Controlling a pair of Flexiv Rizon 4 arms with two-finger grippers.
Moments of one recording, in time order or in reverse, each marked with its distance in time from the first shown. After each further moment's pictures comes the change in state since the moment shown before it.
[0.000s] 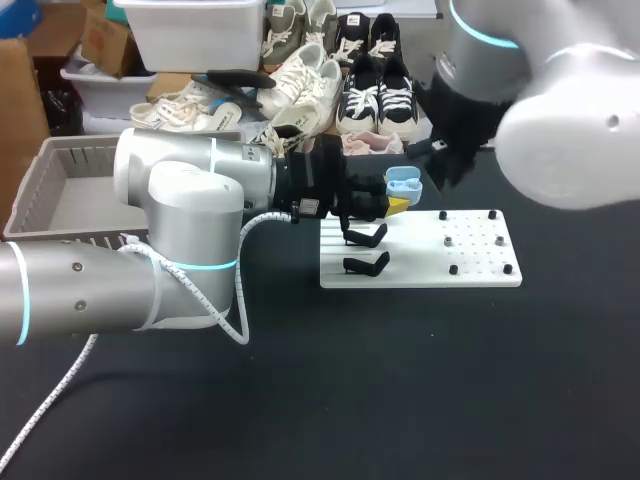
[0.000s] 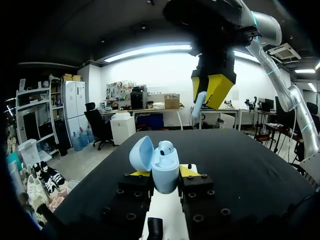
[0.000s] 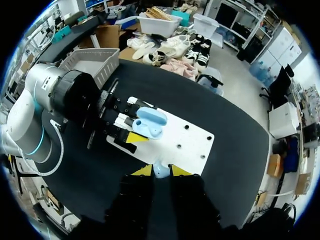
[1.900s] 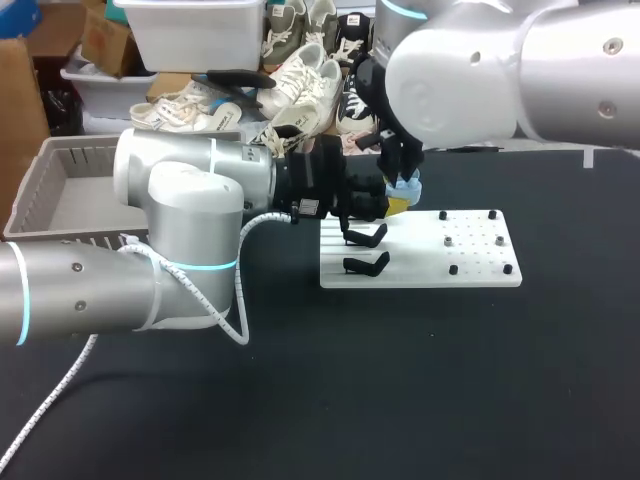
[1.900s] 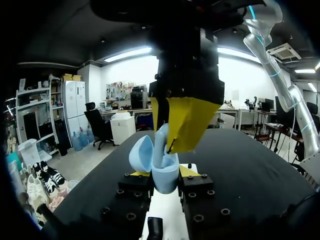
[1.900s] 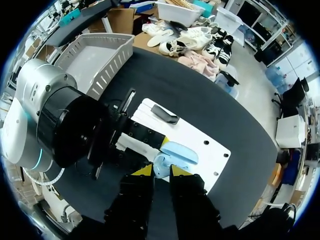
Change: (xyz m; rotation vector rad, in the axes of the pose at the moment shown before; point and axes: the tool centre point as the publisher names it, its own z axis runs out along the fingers) left arm 0.001 0.000 0.000 0.000 0.000 0.000; right arm -0.046 0.033 0.038 -0.061 0.131 -0.097
